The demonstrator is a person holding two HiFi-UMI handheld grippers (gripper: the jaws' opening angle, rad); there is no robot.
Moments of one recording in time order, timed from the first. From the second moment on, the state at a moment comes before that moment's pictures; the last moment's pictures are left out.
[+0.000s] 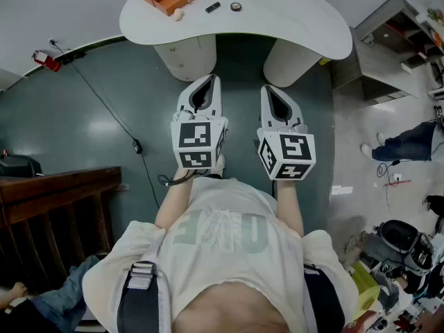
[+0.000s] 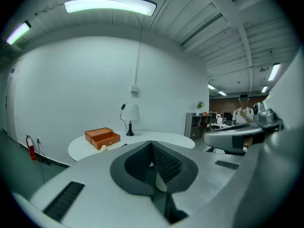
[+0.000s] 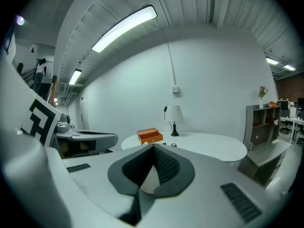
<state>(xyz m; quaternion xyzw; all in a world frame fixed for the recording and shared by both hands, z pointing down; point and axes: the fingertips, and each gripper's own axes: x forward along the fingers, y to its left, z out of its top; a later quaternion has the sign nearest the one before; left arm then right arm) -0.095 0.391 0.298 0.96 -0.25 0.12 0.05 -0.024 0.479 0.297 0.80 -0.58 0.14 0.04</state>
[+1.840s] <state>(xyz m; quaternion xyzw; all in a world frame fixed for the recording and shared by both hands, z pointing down) 0.099 0.069 0.286 0.94 -0.34 0.05 0.05 0.204 0.158 0.287 0.75 -0.65 0.06 0.07</state>
